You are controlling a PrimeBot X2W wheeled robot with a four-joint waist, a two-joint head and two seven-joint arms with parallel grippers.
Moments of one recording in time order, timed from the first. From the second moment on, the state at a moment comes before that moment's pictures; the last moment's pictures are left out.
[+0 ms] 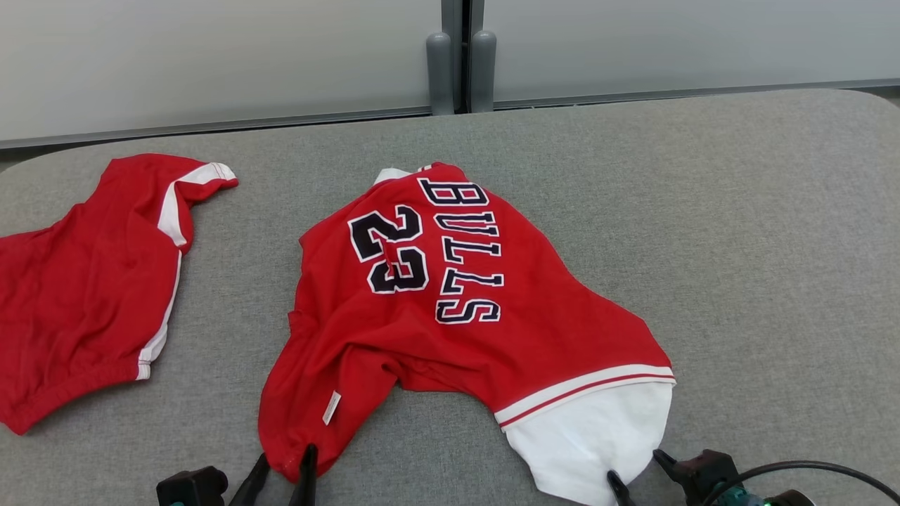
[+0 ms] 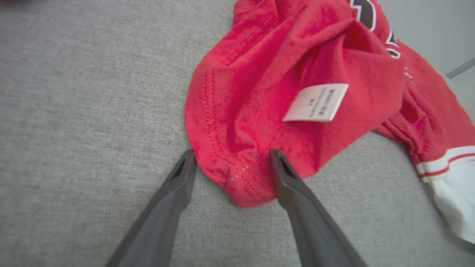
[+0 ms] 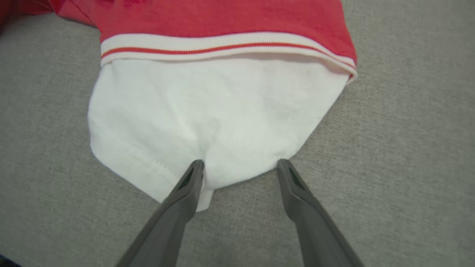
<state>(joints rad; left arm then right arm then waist) 0.14 0.05 -0.12 0.22 -0.49 -0.02 0.05 0.12 -0.05 0.19 0.11 -0.01 0.13 0.20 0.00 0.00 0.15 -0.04</state>
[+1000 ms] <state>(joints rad) 0.15 0.23 0.01 -0.75 -0.80 -0.02 0.38 -0.09 -0.20 -0.14 -0.60 0.71 0.13 0.44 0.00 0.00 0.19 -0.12</state>
